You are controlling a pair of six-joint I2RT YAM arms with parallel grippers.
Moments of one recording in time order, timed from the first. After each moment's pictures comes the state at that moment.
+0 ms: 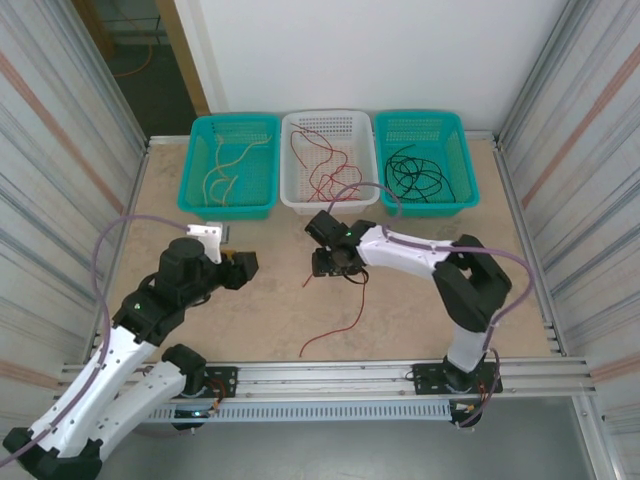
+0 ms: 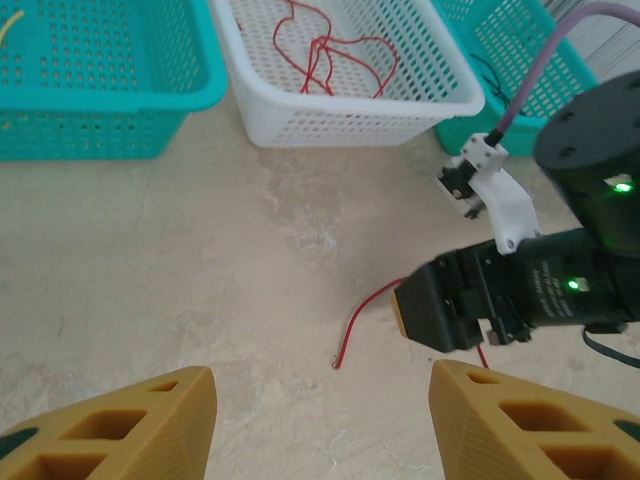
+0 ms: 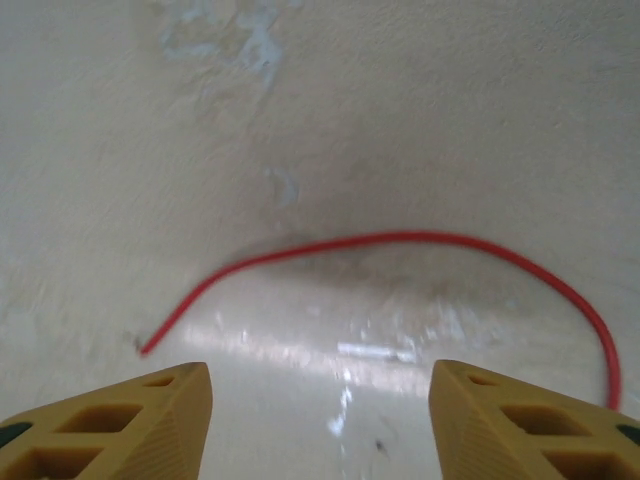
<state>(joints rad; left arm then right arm) -0.53 0.66 0.72 -0.61 0.02 -0.43 0.87 1.83 1.25 -0.66 0.10 0.73</state>
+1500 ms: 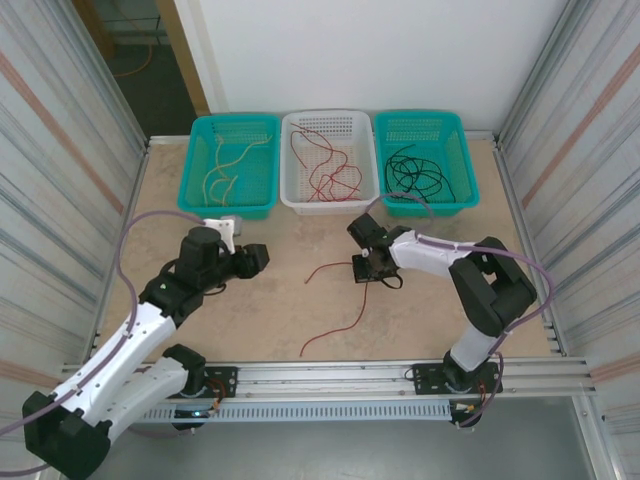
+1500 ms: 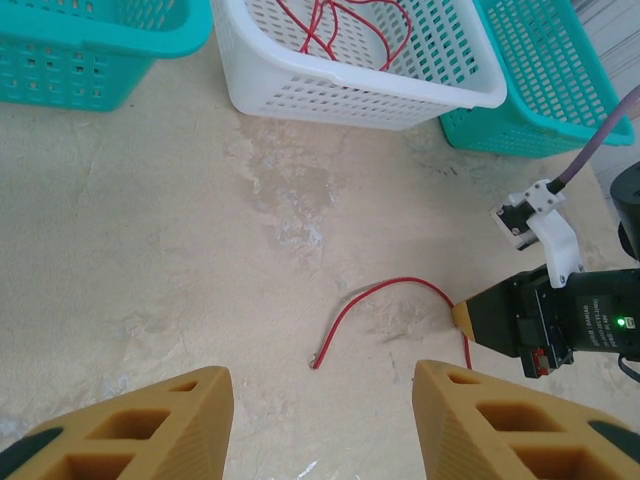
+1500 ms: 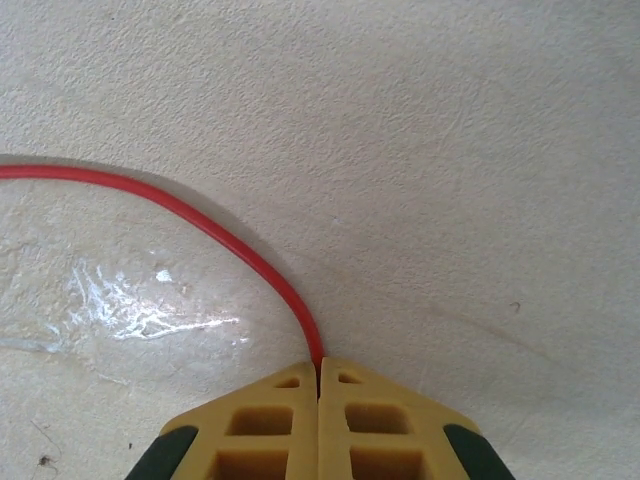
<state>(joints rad) -0.48 0.83 0.65 -0.40 0.14 -0.53 0.66 1.68 0.94 -0.56 0.04 0.50</state>
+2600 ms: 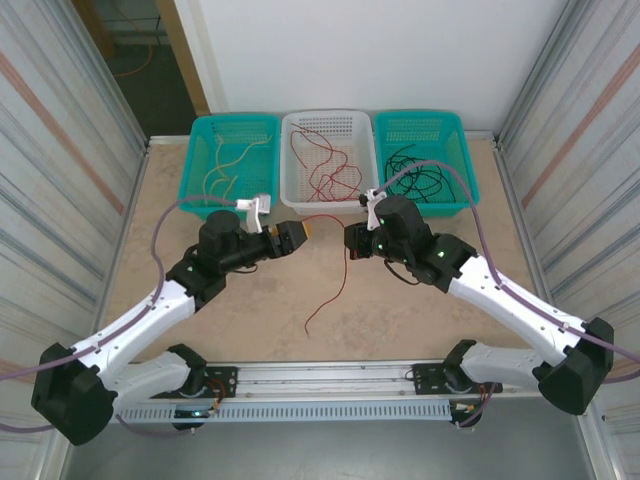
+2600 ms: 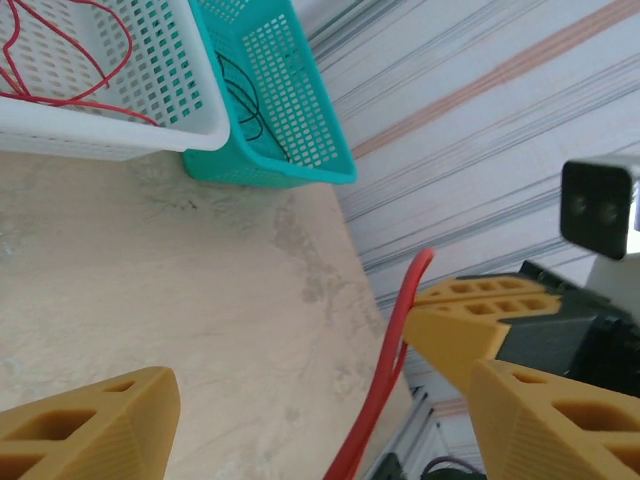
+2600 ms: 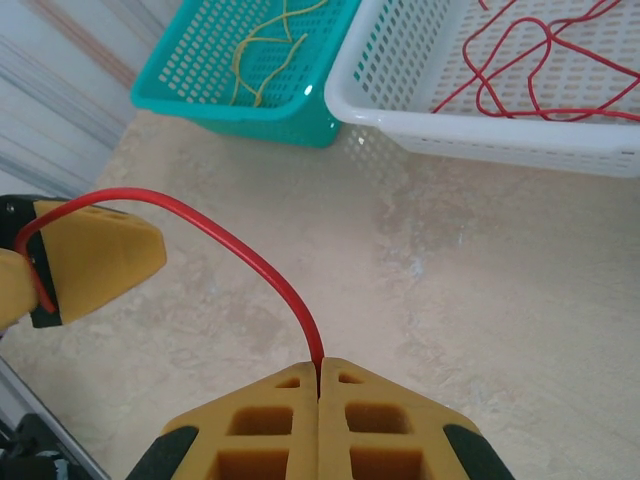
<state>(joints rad) -0.60 1.03 0.70 0.08 0.38 -0.88 0.79 1.14 1.04 -0.48 0.01 0.54</state>
